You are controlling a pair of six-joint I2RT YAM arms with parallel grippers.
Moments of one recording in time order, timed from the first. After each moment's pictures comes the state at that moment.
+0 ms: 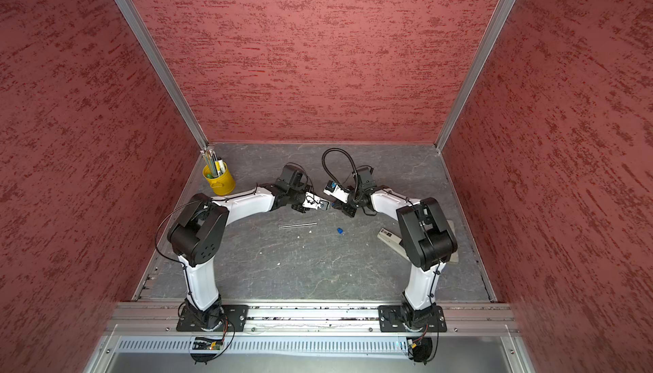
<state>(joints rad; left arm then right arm) -0.56 1.92 1.23 -0.16 0.29 1.38 0.35 1.83 1.09 -0.21 -0.56 -0.72</state>
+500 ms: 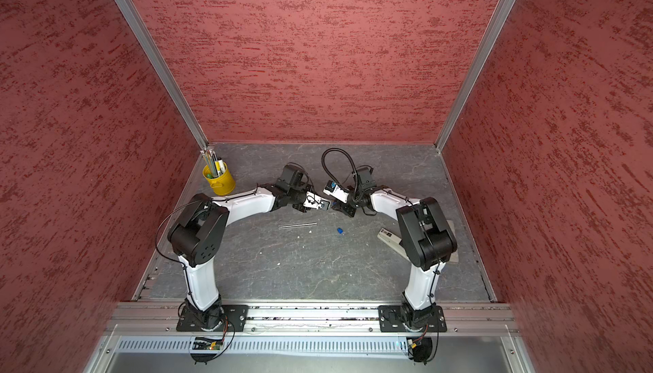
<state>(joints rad) -0.56 1.92 1.23 -0.13 0.29 1.39 0.35 1.83 1.09 -0.21 -0.56 -0.71</state>
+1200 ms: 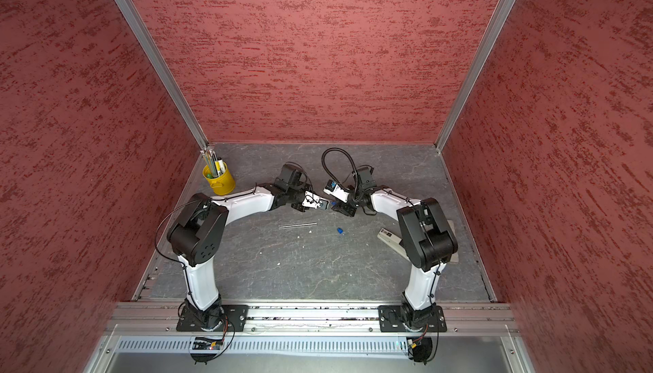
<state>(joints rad) -0.55 1.92 1.23 -0.14 0.31 1.39 0.35 1.82 1.09 -0.21 -0.54 -0.71</state>
